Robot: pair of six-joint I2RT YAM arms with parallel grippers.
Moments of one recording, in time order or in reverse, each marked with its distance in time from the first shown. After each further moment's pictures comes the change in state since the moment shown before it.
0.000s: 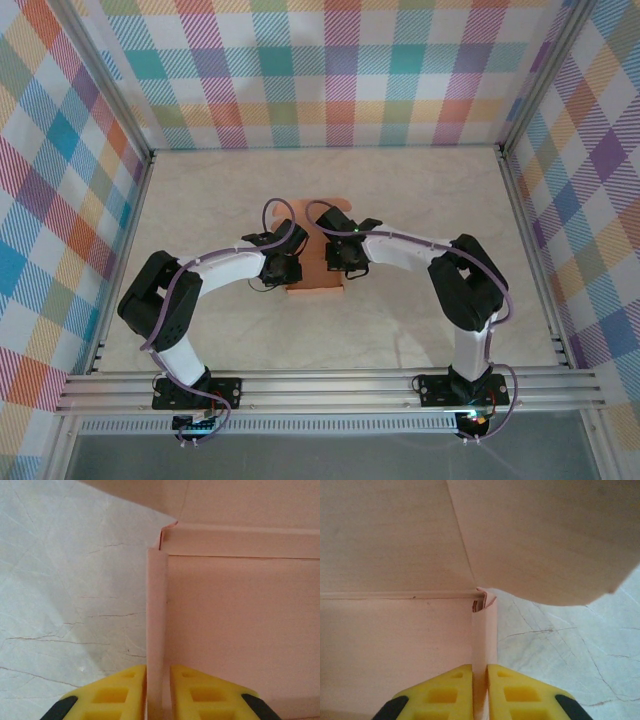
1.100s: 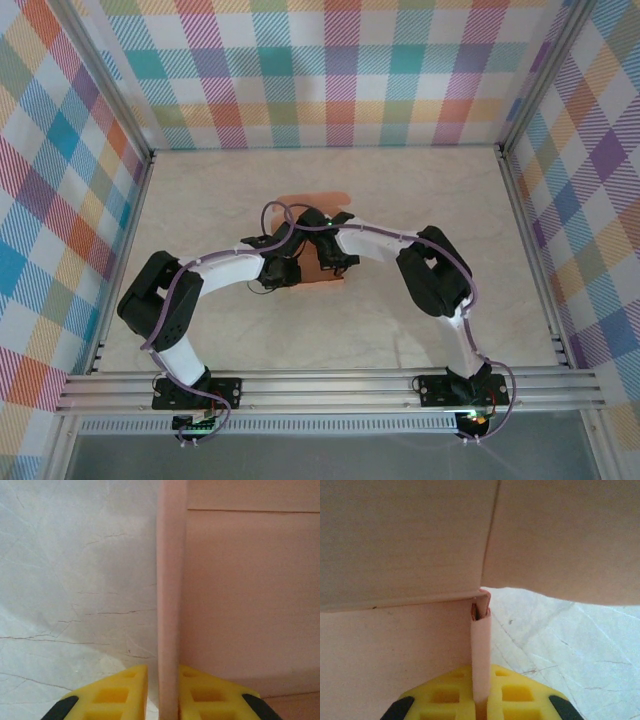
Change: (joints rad) left arm 0.000 -0.001 -0.037 0.043 0.020 -0.014; right arm 0.049 0.238 0.264 -0.238 0.236 -0.012
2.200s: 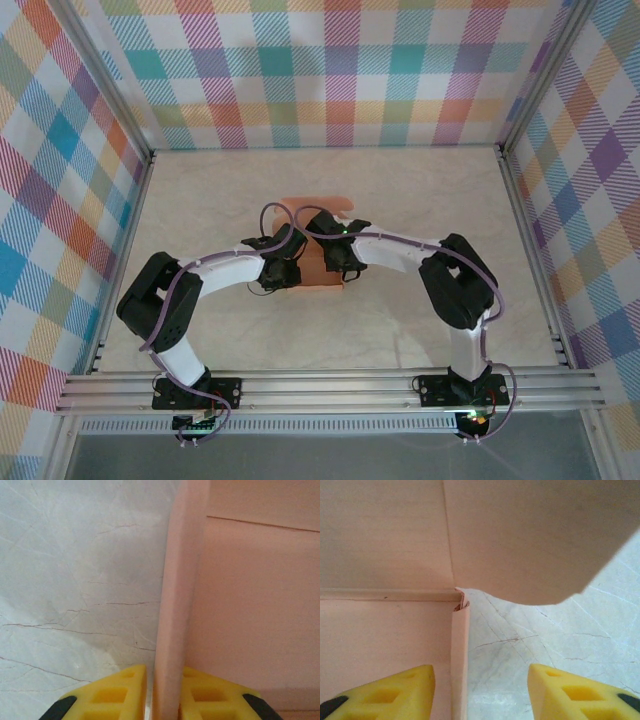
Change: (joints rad) left arm -0.003 -0.011 -0.004 -0.017 -0.021 -0.030; right arm -0.001 -0.208 -0.211 0.154 -0.038 0.007
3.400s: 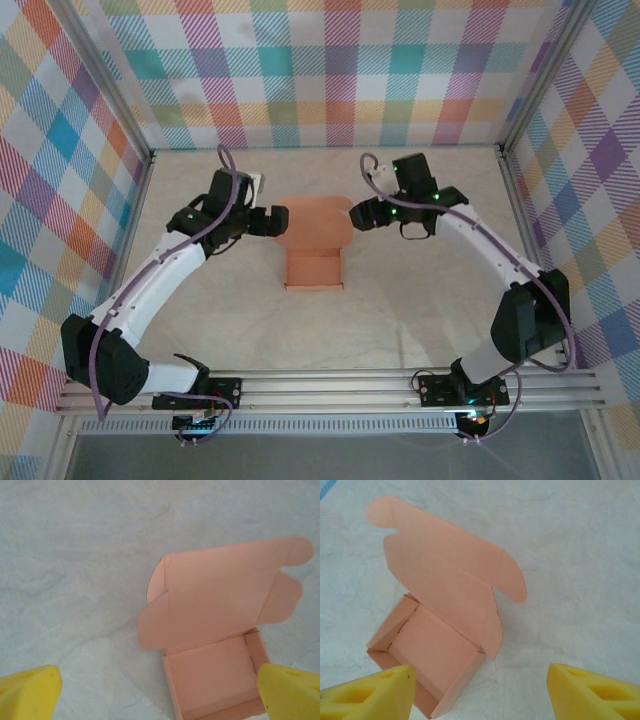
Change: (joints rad) left arm 0.229 -0.346 0.299 -0.163 0.080 0.537; right arm -0.412 -0.344 0.015 0.072 -0.692 -0.754
